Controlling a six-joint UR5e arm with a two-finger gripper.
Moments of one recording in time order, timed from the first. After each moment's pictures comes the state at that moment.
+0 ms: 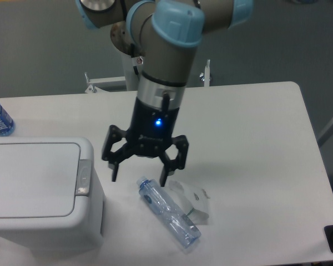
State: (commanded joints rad) arm 2.33 -1.84 -1.41 -0.97 1.13 0.17
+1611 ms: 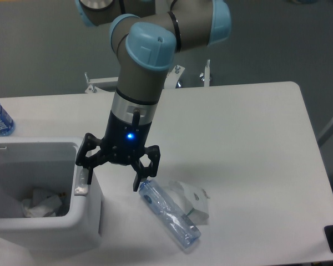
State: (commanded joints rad) arm 2.29 -1.86 -1.45 -0.96 1.13 0.19
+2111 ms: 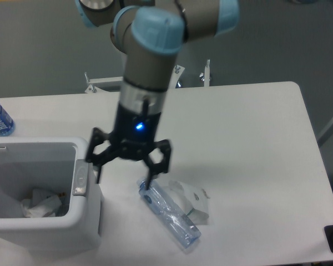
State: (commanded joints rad) arm 2.45 -1.82 -1.33 -0.91 1.15 0.19
